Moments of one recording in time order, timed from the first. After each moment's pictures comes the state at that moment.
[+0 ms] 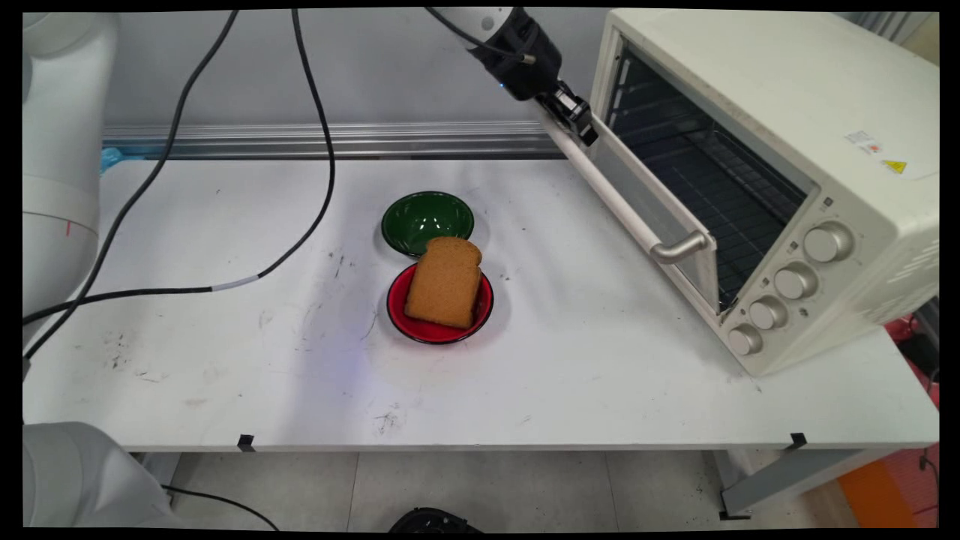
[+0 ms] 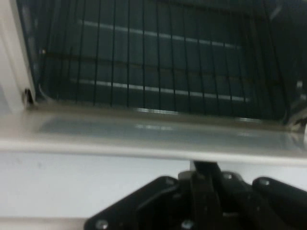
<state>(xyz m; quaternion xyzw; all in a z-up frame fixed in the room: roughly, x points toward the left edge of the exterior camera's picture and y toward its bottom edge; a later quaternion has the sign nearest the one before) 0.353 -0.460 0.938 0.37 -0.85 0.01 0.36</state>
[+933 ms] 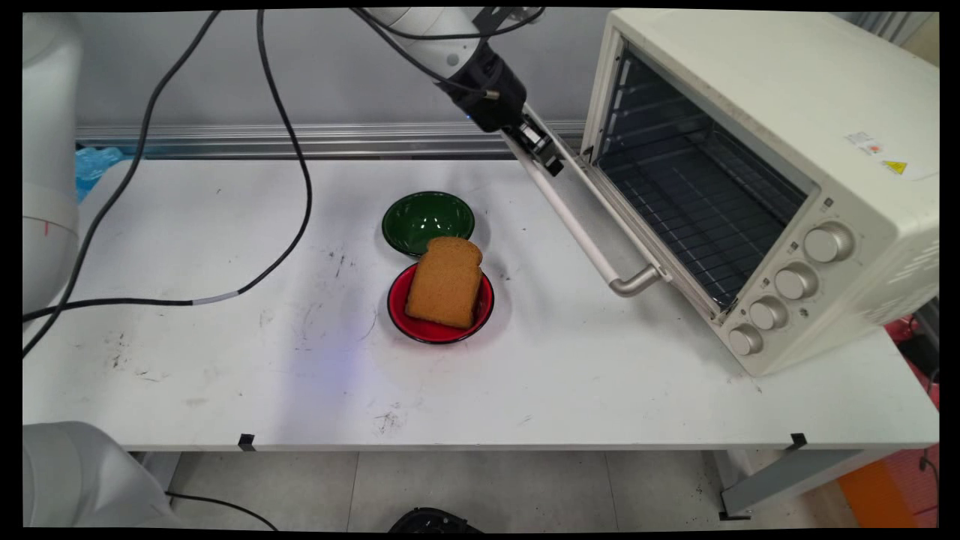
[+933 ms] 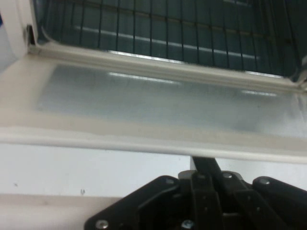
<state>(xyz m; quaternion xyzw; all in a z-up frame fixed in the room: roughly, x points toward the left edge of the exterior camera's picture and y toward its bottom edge) 0.379 -0.432 0.908 0.39 -0.86 0.00 0.34</state>
